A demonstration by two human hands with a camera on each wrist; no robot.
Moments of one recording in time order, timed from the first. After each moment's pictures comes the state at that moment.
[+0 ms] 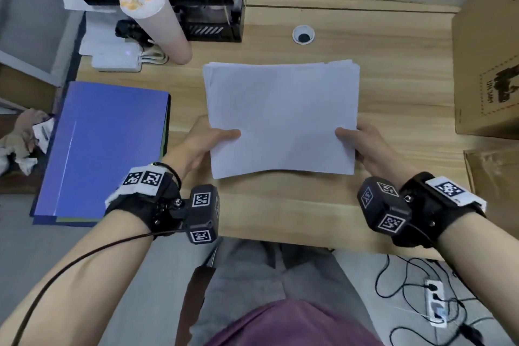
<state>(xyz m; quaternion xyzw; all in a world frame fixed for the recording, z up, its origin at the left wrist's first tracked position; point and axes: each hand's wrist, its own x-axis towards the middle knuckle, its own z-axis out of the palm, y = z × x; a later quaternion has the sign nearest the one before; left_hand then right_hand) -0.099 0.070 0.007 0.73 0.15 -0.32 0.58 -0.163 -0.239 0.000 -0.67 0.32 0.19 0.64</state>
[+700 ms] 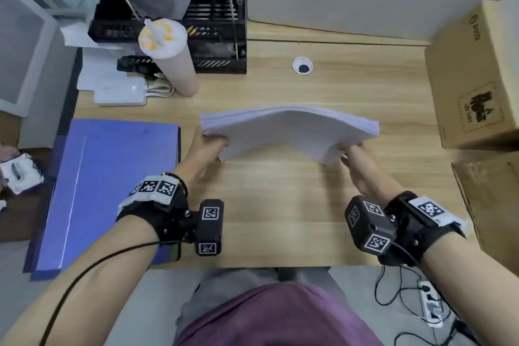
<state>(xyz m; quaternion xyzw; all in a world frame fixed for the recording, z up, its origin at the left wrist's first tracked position) -0.053 0.099 0.022 0.78 0.10 -0.21 0.58 -0.142 -0.175 0.012 -0.68 0.37 0.05 0.63</state>
